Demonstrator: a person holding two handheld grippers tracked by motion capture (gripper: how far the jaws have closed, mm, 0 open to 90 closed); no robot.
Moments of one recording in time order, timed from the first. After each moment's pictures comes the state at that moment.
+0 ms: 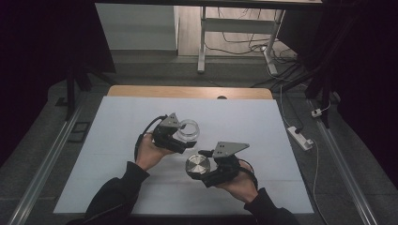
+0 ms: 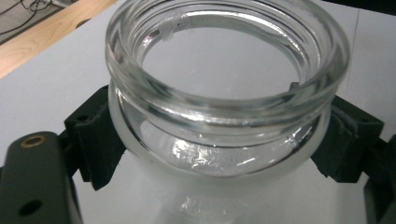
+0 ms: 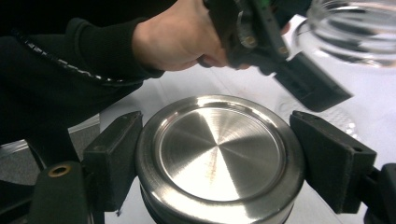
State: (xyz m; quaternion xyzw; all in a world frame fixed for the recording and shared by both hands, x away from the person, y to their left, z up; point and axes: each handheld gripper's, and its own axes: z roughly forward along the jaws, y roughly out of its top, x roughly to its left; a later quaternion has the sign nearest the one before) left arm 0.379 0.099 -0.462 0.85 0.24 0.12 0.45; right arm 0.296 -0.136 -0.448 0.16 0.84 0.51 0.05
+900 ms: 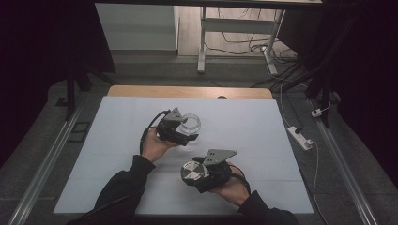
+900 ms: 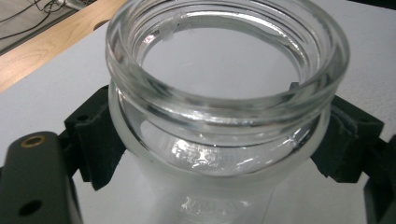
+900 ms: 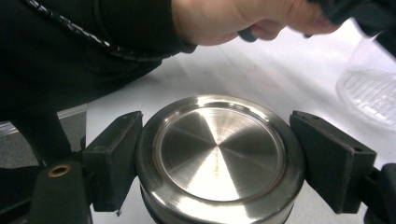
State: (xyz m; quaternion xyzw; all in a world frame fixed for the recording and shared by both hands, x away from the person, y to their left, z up) left arm 0.412 0.094 -0.478 0.84 0.25 0.13 0.45; right arm 0.297 -0.120 -0.485 0.14 0.86 0.49 0.05
